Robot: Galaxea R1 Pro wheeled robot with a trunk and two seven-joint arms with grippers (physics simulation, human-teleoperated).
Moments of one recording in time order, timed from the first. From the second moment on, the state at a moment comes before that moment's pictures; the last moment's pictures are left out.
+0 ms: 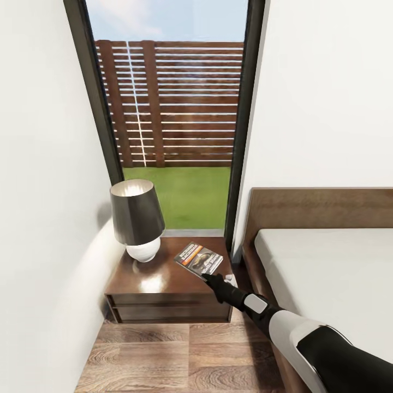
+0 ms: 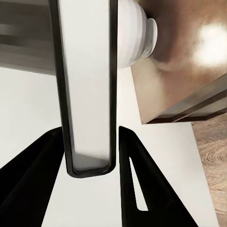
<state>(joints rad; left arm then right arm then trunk) -0.28 0.26 0.25 -0.01 -0.06 0.08 -0.91 -0.92 0.10 0.42 0.01 -1.28 0.37 0.64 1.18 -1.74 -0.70</state>
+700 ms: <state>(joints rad) -0.28 0.26 0.25 -0.01 -0.06 0.08 -0.89 -0.92 0.10 0.42 0.01 -1.28 0.37 0.64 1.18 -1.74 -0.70</state>
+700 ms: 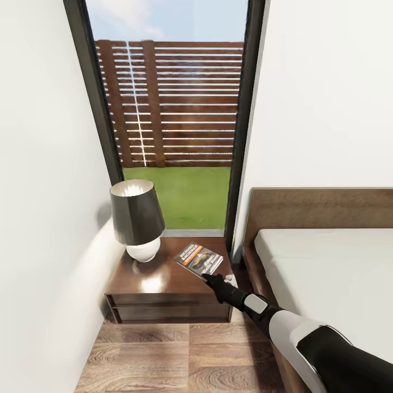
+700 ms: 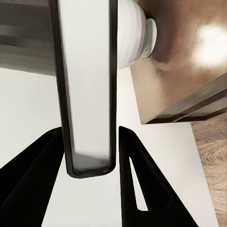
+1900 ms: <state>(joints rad) -0.28 0.26 0.25 -0.01 -0.06 0.08 -0.89 -0.92 0.10 0.42 0.01 -1.28 0.37 0.64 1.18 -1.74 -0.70</state>
